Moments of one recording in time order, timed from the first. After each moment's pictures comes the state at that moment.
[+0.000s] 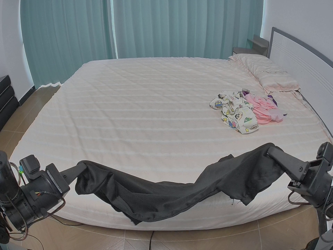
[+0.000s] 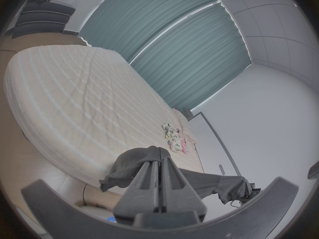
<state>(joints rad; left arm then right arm) -0.55 1.16 -0.24 -0.70 0.13 -0.90 0.77 1.25 -0.12 -1.33 0.02 0.83</state>
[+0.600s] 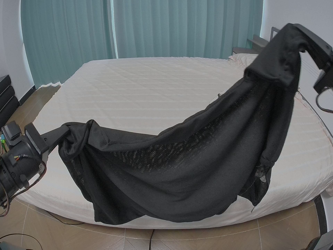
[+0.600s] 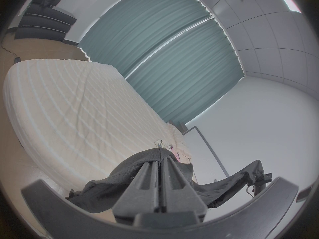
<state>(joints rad) -0.45 1.08 -0.48 -0.52 0.11 -0.88 0.53 1.21 -0.81 -0.84 0.16 0.96</state>
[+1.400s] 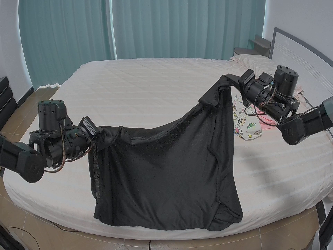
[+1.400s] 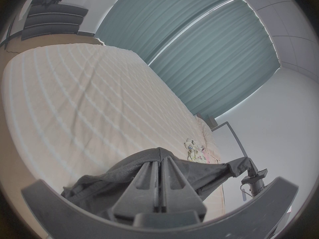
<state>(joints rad) -0.26 1.70 -0.73 -0.62 0.00 -0.88 0.29 1.99 -1.17 -0.95 0.19 1.00</state>
